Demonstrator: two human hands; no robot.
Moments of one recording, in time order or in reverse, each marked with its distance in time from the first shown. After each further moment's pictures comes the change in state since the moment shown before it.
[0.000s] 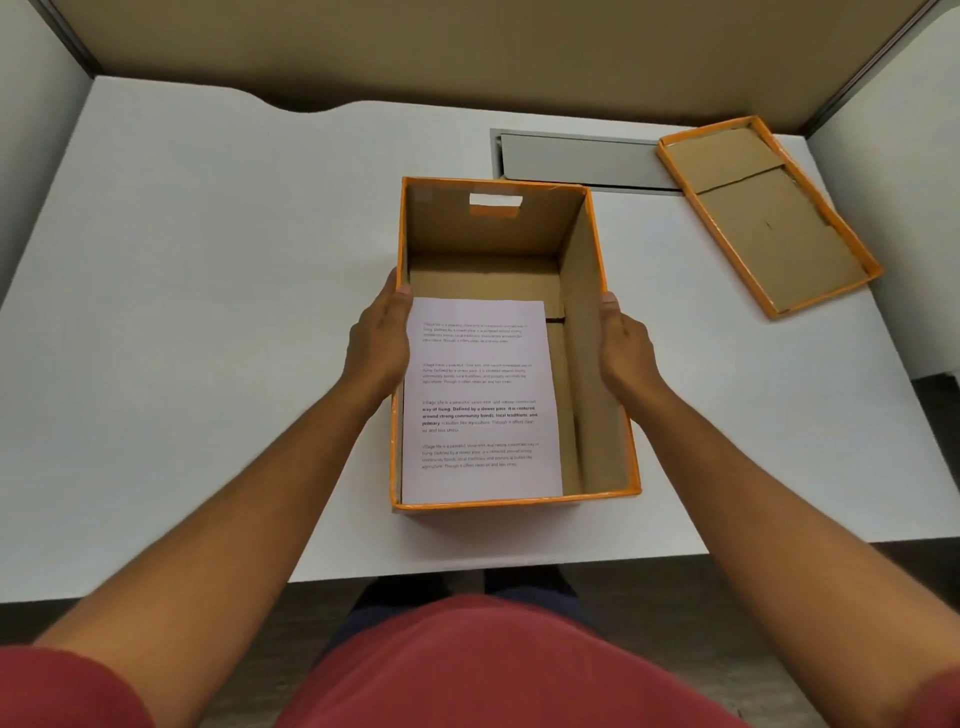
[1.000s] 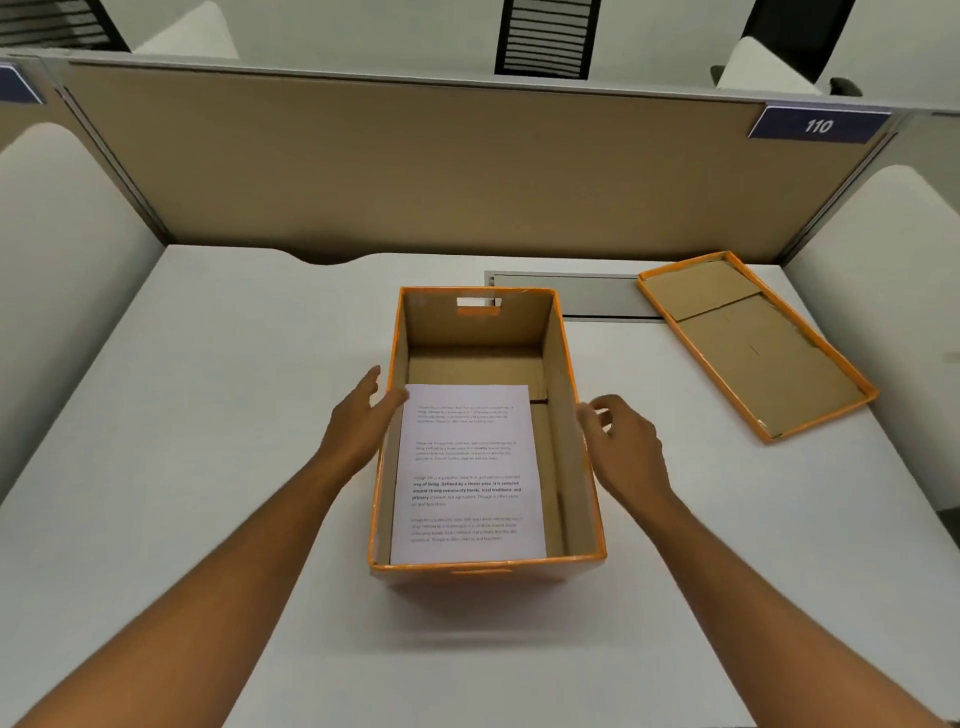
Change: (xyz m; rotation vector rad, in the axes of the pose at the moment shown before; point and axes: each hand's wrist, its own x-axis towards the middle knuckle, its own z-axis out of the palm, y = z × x) left_hand 0.036 0.061 -0.013 0.103 -0.021 -0.011; right_hand 0.023 -0.031 -0.053 -0.179 0.050 -0.255
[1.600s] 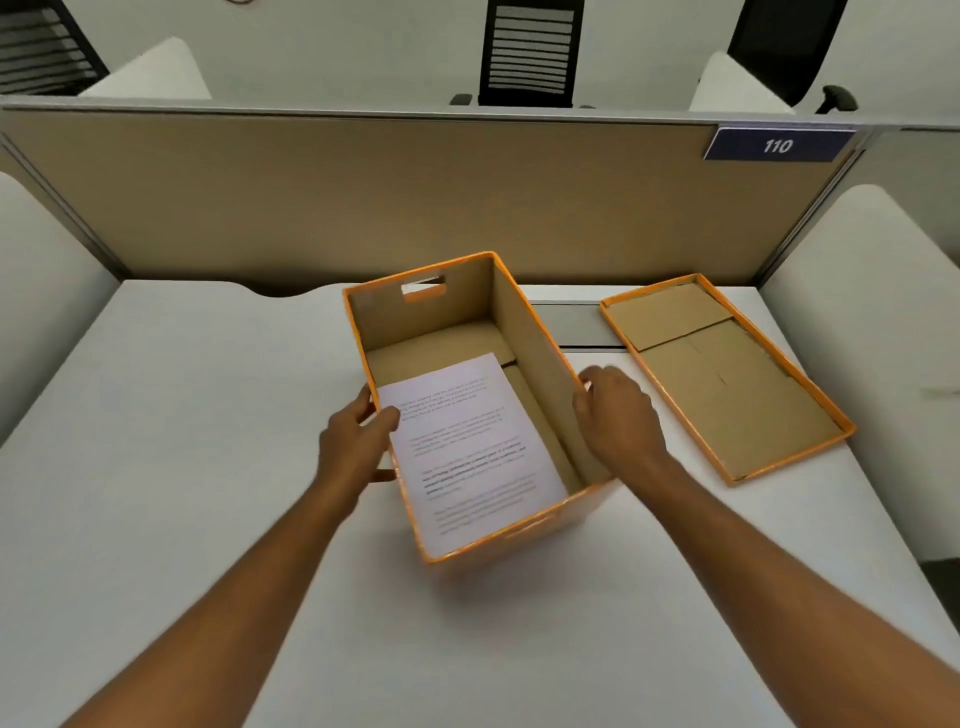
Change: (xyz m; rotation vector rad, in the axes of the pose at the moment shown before) left_hand -0.008 0.083 0.083 -0.233 0.097 -0.060; right_hand 0.116 0.030 -0.071 -0.276 0.023 -0.235
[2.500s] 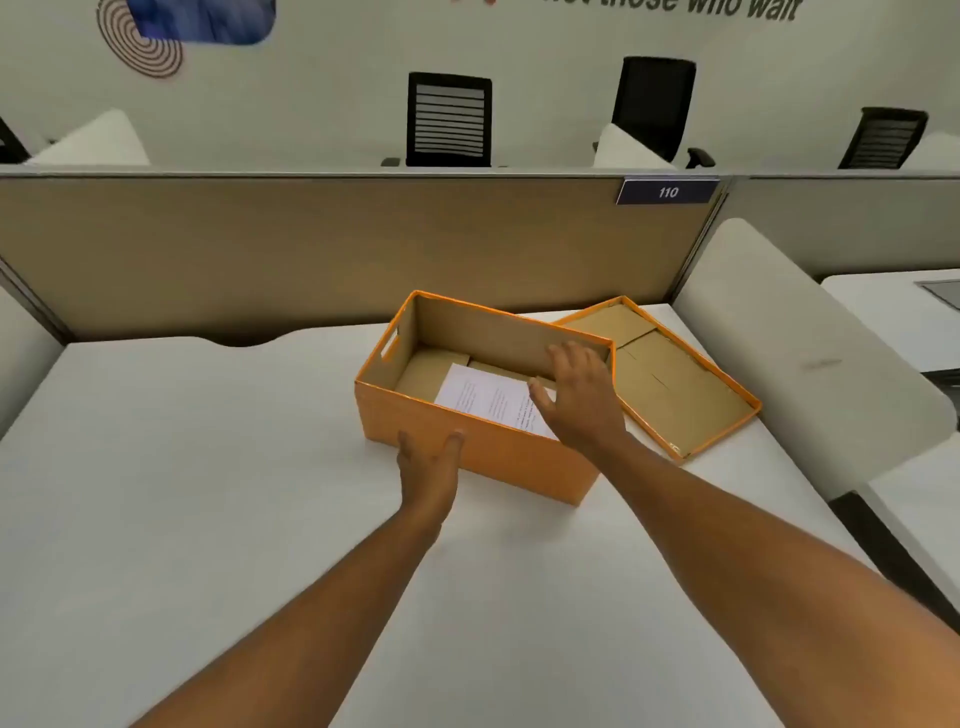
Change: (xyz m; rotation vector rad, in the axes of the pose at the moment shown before) left_hand -0.043 -0.008 0.051 -0.075 -0.133 -0.058; right_hand -0.015 -0.033 0.002 -0.193 0.301 -0.137
